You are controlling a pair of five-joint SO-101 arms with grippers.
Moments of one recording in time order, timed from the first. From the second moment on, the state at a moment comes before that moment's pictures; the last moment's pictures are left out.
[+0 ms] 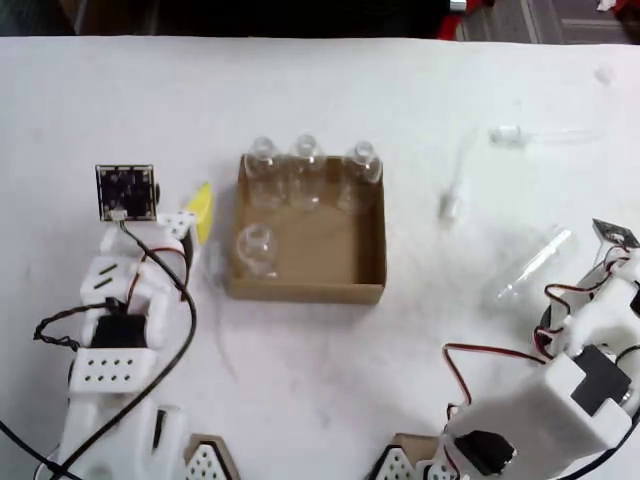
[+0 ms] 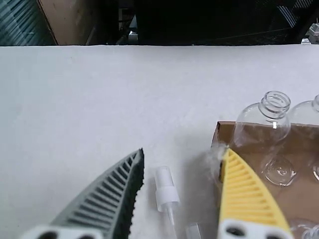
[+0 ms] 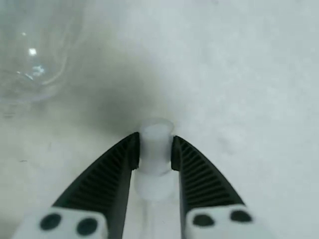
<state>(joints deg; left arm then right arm) -7.5 -55.8 73.8 15.8 1.5 44.8 11.3 19.7 70.1 35.4</state>
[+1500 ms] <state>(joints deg) -7.5 -55.8 73.8 15.8 1.5 9.9 21.2 -25.6 60.8 7.5</state>
